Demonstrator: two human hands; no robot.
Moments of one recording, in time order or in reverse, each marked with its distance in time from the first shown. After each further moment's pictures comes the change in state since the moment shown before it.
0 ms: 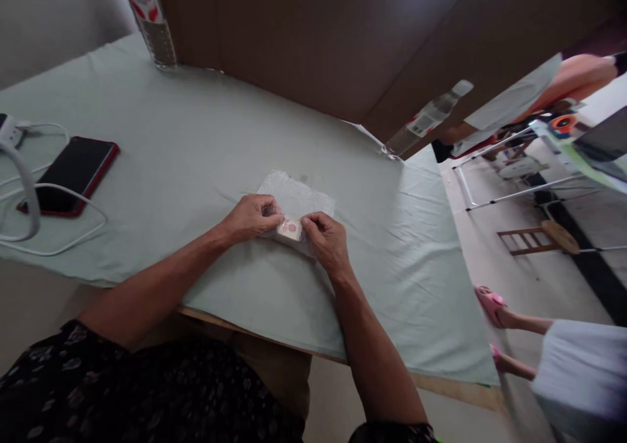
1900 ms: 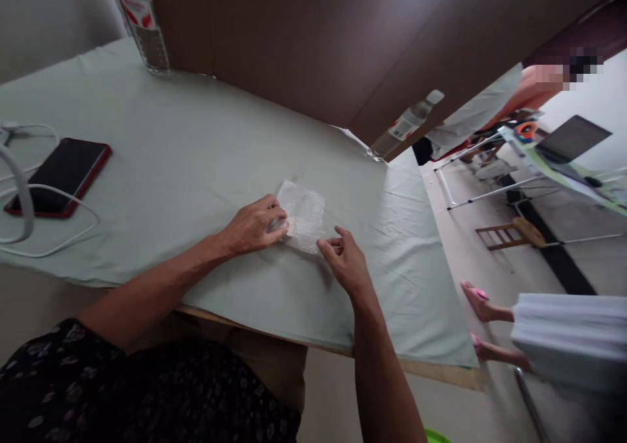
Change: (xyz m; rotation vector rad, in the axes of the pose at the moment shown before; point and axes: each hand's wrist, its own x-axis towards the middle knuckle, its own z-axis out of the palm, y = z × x) left_hand -0.011 -0.010 0.015 0.453 0.040 0.533; right_hand -0.045 0.014 -0.050 -0.127 -0.016 0.354
